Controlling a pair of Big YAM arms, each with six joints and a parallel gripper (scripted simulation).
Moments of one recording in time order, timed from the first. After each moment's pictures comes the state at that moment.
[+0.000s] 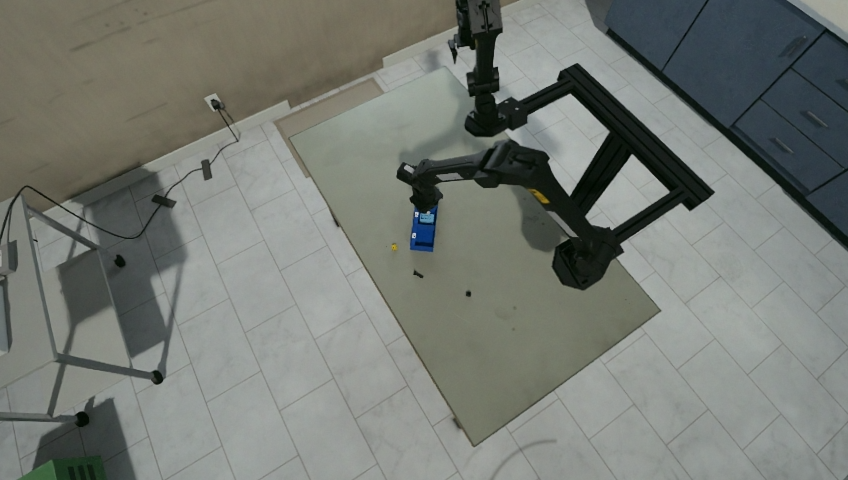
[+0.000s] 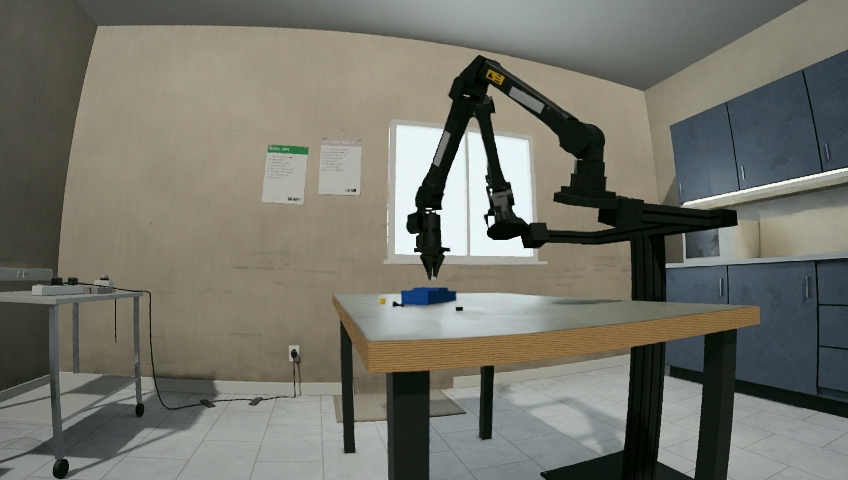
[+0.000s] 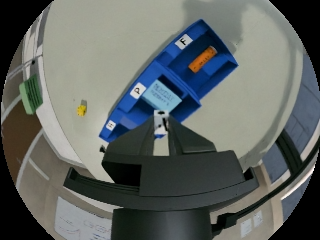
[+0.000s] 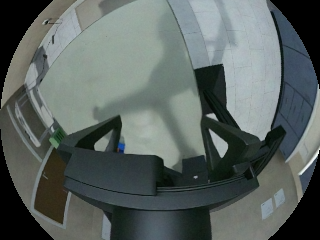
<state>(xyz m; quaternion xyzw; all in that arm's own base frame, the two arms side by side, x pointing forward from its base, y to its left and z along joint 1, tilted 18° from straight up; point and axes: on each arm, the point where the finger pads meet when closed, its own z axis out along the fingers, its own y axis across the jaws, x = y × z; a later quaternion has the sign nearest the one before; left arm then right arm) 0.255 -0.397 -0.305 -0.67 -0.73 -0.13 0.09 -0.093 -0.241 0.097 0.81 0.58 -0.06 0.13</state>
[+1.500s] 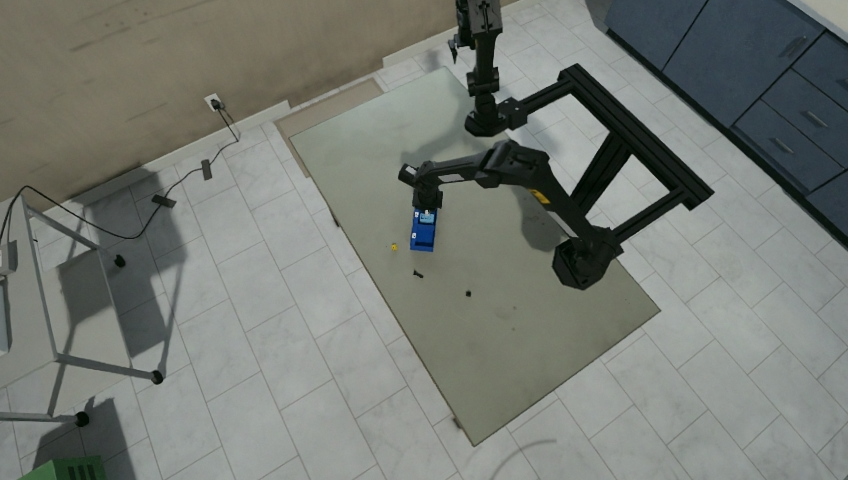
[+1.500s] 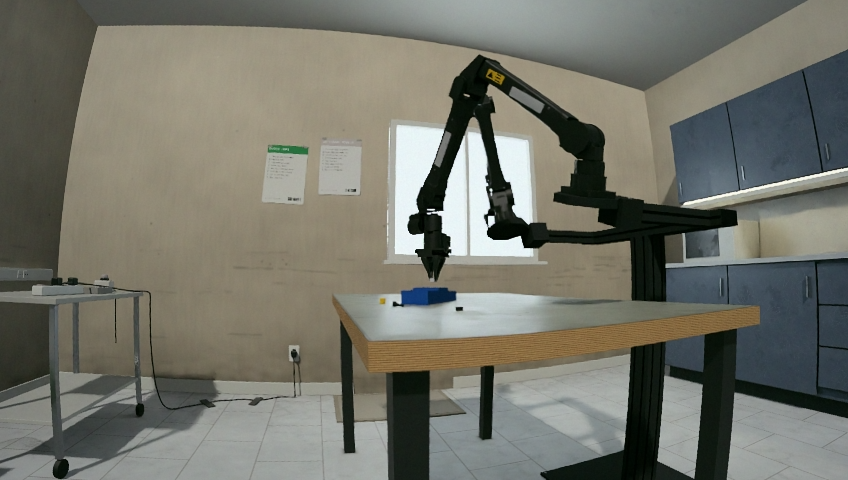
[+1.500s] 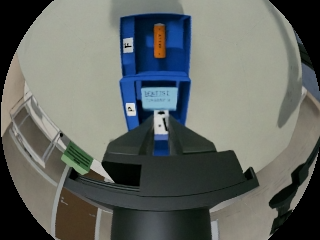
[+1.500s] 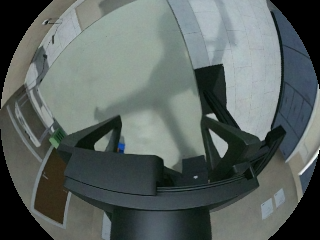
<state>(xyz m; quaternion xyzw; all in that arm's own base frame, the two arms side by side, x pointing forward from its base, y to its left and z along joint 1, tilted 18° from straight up) 0.253 -0.393 -0.308 -0.88 -0.44 -0.09 0.13 -0.093 -0.241 0.097 0.81 0.58 -0.06 0.13</state>
